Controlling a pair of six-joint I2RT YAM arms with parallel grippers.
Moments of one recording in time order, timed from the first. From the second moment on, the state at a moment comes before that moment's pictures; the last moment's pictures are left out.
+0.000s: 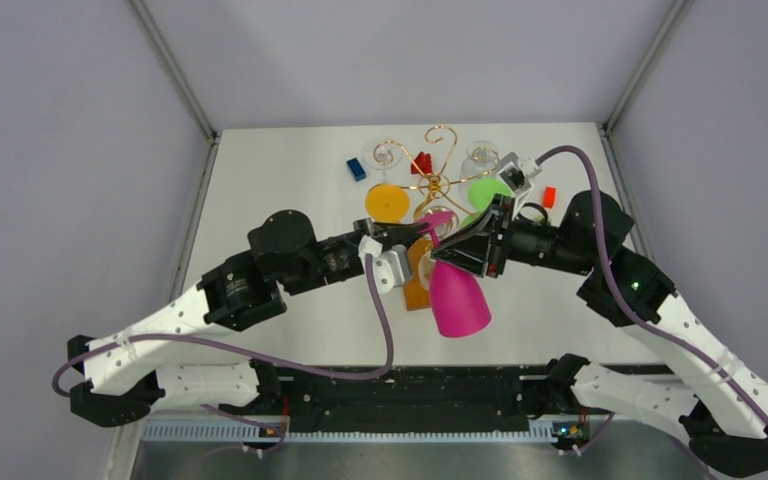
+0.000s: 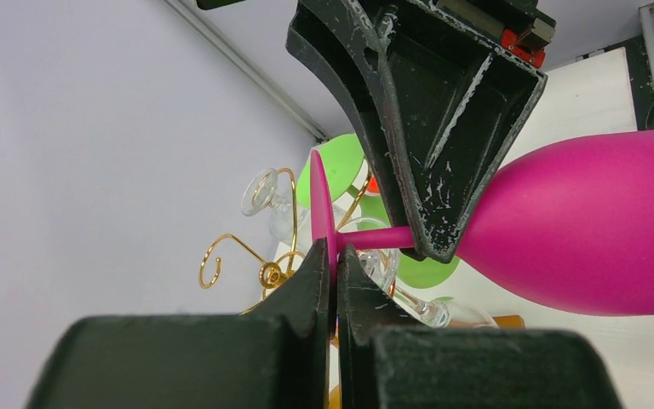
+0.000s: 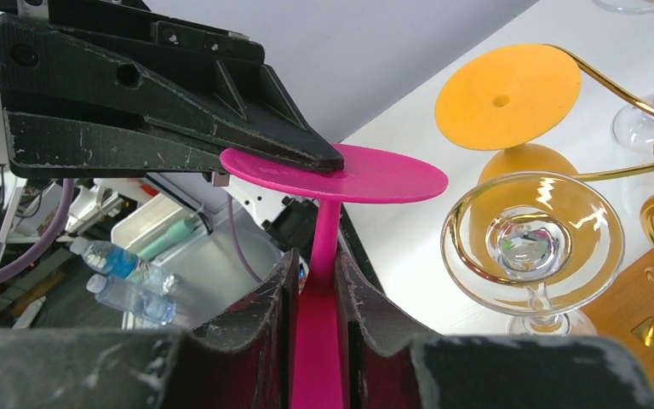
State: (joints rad) left arm -1.15 1.03 1.31 -0.27 0.09 0.66; right arm 0.80 0.86 1.18 -0.35 -0.48 0.49
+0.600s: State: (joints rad) left arm -1.17 1.03 1.31 -0.24 0.07 0.65; right arm 0.80 0.80 1.11 -0.30 -0.48 0.53
